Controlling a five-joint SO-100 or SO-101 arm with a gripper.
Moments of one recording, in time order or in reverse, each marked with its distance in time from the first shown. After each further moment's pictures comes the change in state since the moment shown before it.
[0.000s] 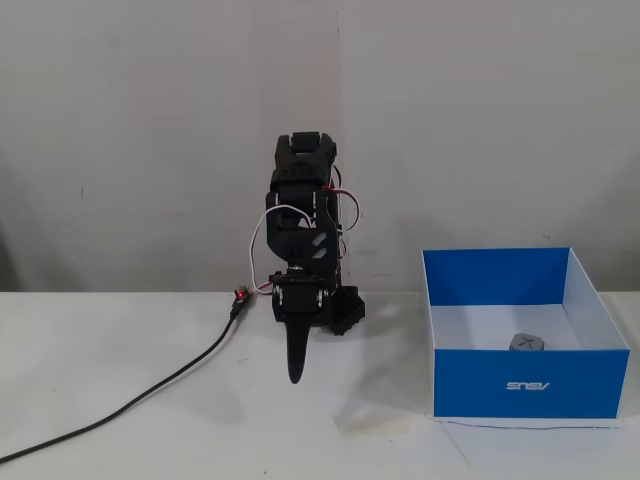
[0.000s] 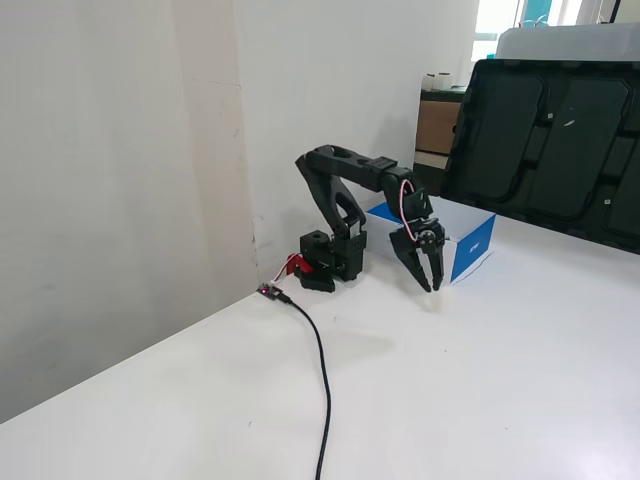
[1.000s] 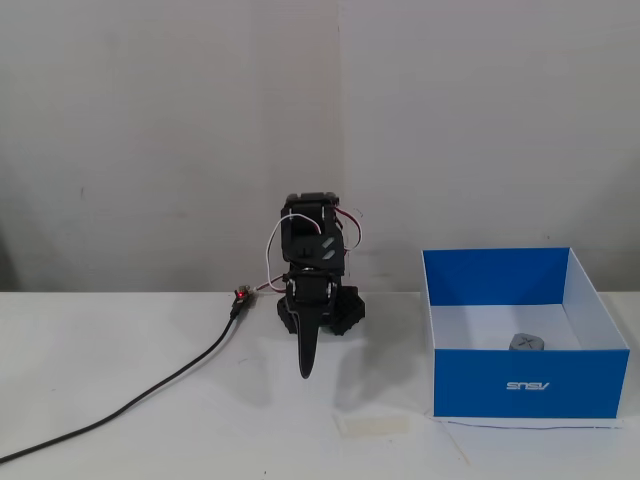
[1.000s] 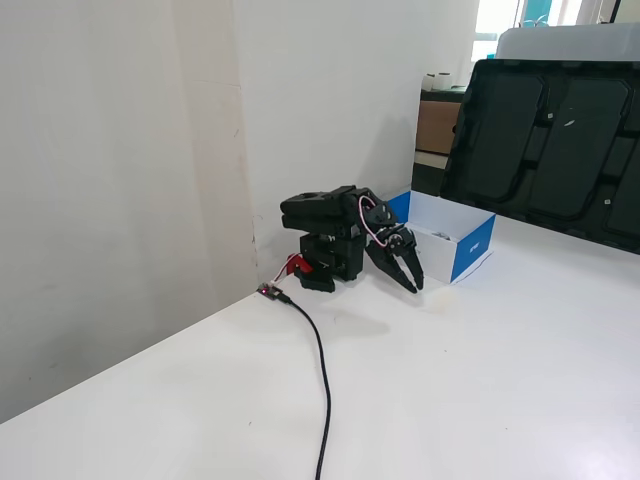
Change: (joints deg) arm -2.6 57.8 35.1 5.4 0.8
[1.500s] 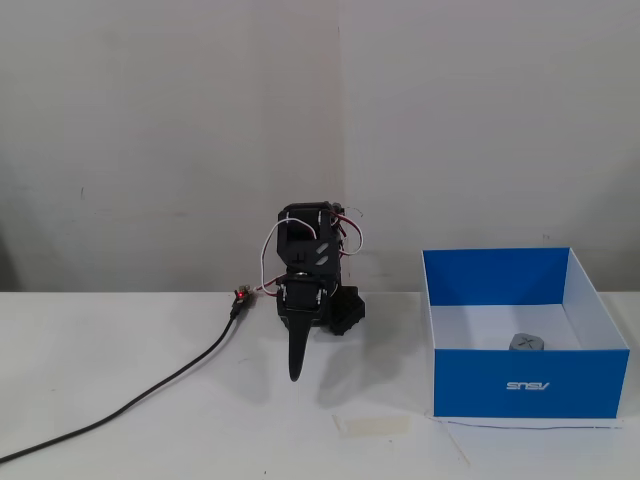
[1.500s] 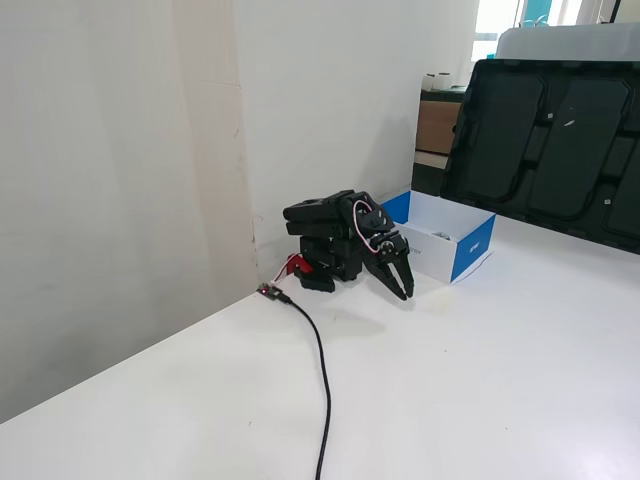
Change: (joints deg) arm 4.9 5.8 2.8 5.5 0.0
